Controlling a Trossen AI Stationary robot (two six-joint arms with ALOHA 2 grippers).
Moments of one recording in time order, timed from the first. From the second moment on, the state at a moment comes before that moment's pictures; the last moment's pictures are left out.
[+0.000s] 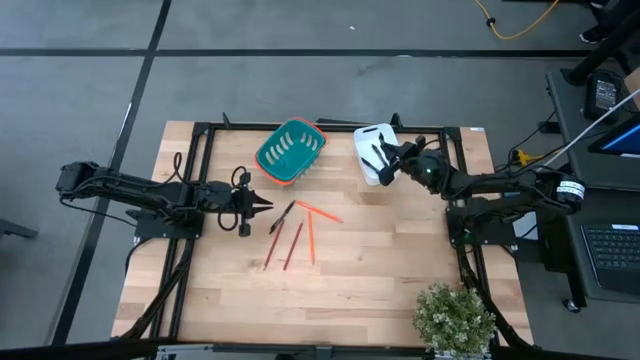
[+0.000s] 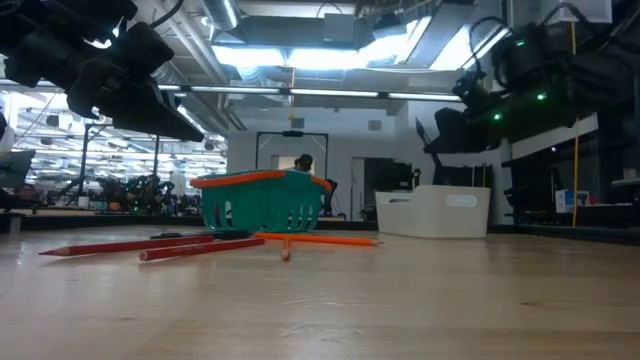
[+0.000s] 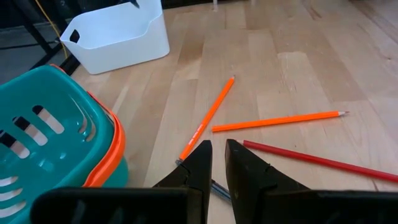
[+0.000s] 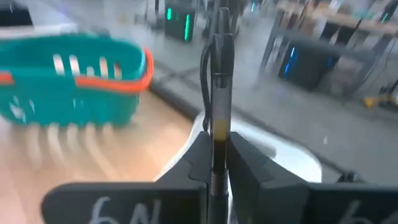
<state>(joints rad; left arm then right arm) -0.02 0.79 0.24 0.11 -0.18 0.09 -0.47 1.19 0.30 0.64 0.34 -0.03</state>
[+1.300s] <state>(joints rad) -0.02 0.79 0.24 0.11 -0.18 0.09 -0.61 1.59 0.95 -0.46 0.05 -0.09</state>
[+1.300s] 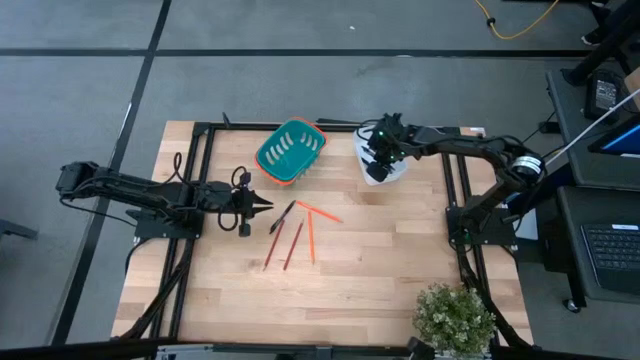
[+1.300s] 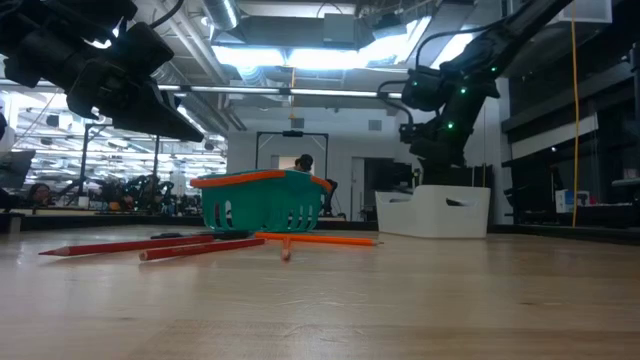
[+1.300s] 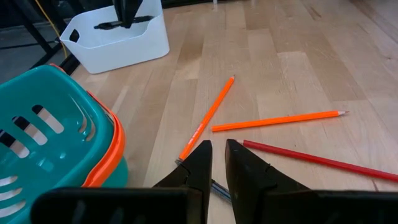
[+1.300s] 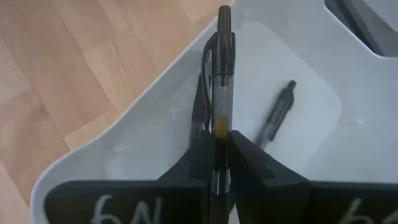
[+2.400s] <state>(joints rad) -0.02 0.79 0.24 0.12 -0.20 0.08 -0.62 1.61 0.96 -0.45 0.02 -0.04</state>
